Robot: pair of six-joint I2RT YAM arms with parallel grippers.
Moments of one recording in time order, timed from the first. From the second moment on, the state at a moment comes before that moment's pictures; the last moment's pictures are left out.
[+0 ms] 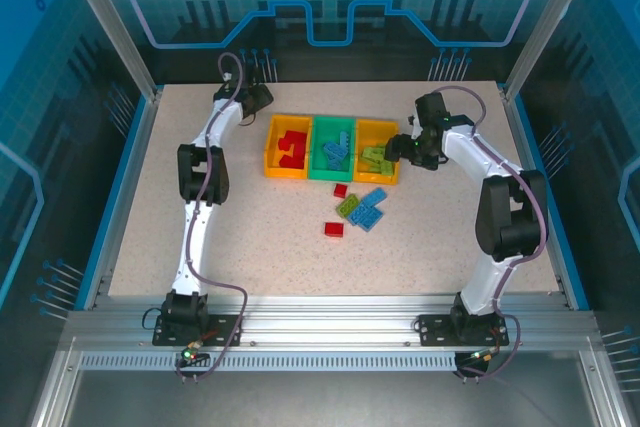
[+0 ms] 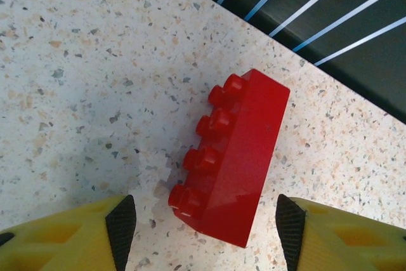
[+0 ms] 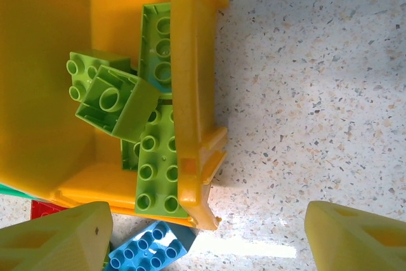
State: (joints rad) left arm -0.04 2.76 2.54 -0.59 -0.02 -0.62; right arm 0.16 1.82 1.40 -0.75 -0.16 0.34
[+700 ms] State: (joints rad) left arm -0.03 2.79 2.60 -0.63 0.00 -0.61; right arm 0.16 1.82 1.40 -0.75 -0.16 0.35
